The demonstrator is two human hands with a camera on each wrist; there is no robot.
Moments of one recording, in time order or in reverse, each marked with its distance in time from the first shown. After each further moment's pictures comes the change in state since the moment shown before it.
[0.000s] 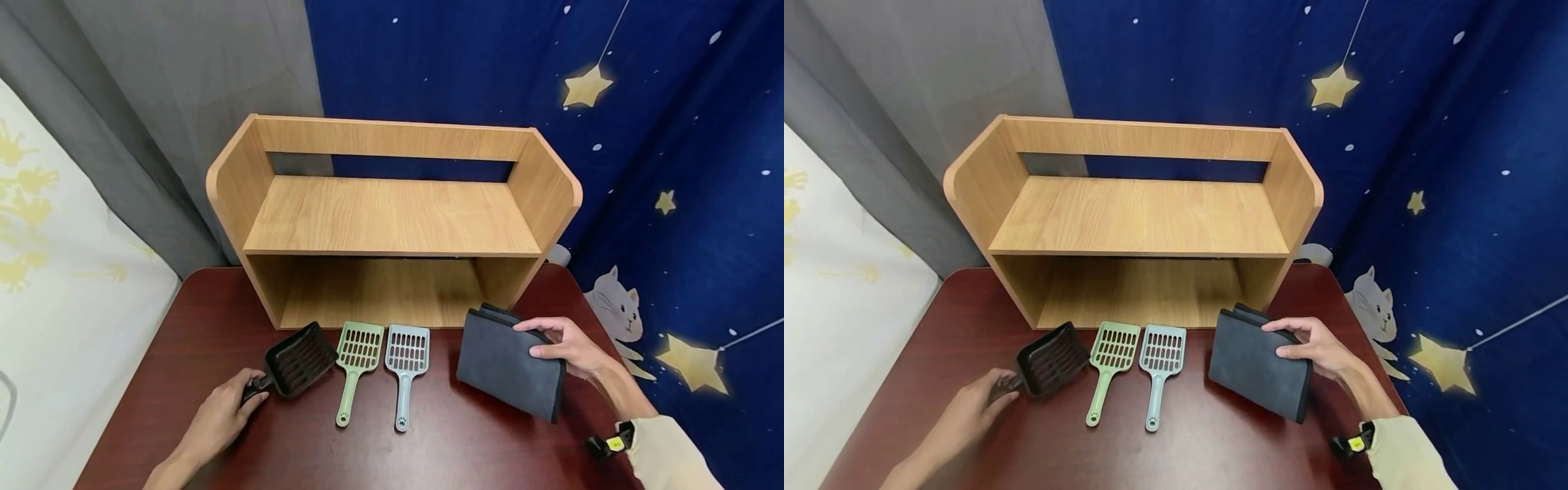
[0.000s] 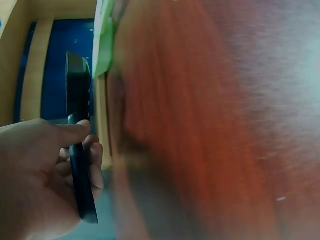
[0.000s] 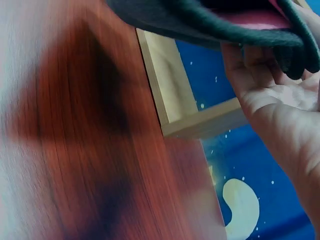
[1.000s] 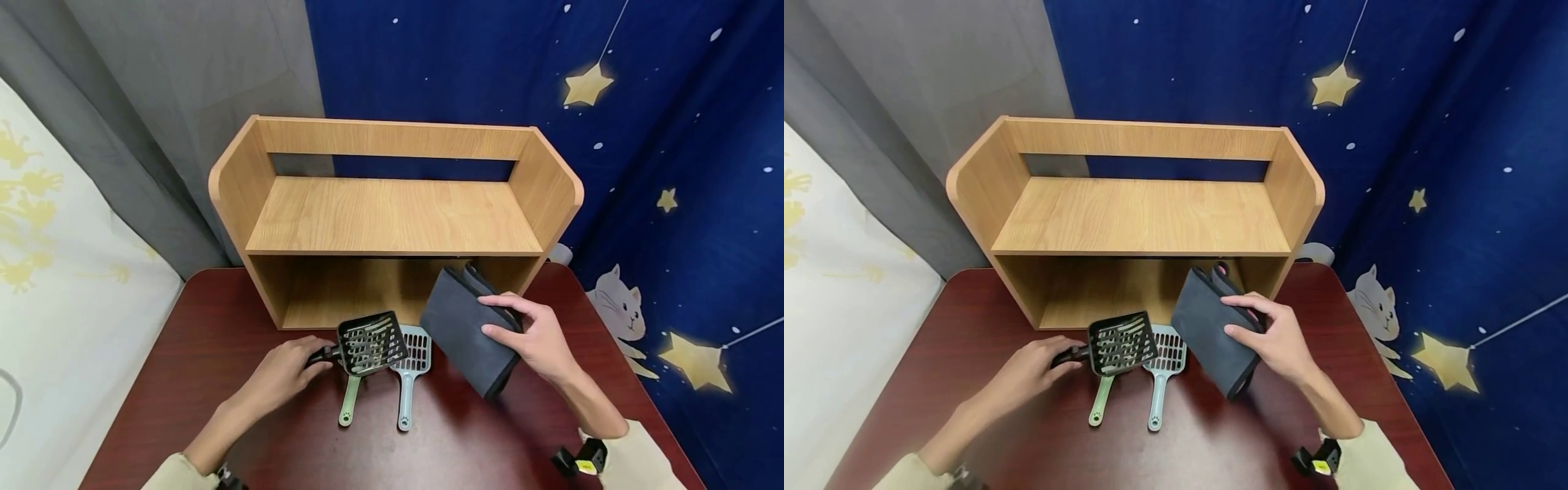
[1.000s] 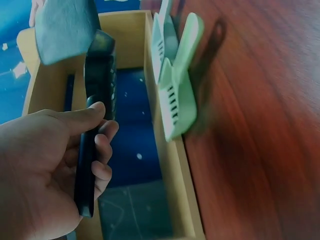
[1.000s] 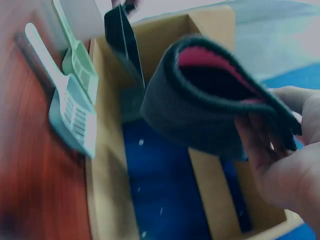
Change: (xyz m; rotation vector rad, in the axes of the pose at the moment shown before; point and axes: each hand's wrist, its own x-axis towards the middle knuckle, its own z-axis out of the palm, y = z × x) left_hand 0.067 0.093 -0.003 0.060 -0.057 0.346; right_hand 0.059 -0.052 0.113 -0.494 0.498 -0.186
